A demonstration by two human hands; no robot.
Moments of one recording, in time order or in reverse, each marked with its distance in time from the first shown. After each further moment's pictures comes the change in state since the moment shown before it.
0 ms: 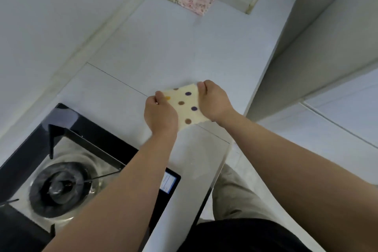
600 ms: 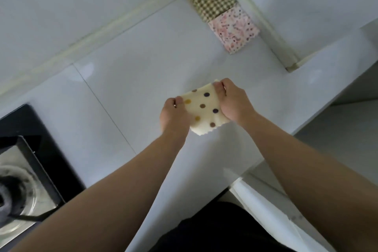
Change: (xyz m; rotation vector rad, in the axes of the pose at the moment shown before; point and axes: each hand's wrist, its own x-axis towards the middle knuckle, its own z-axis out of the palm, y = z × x) left_hand 0.097 0.090 0.158 -0.052 0.025 -0.367; right_hand 0.261 0.020 -0.081 -0.204 -0.313 -0.175
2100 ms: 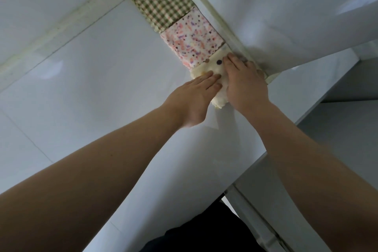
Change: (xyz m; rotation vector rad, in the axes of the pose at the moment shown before) left_hand 0.052 0.098 0.126 1.097 -0.581 1.190; right_hand 0.094 0.061 -0.106 -0.725 0.177 -0.115
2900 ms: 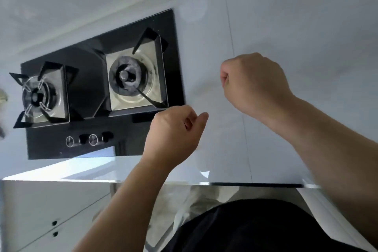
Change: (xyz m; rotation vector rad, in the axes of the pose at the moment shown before) left_hand -0.448 0.059 0.031 -0.298 0.628 -1.212; right_hand -0.213 -0.331 -0.030 0.296 -0.143 -0.835
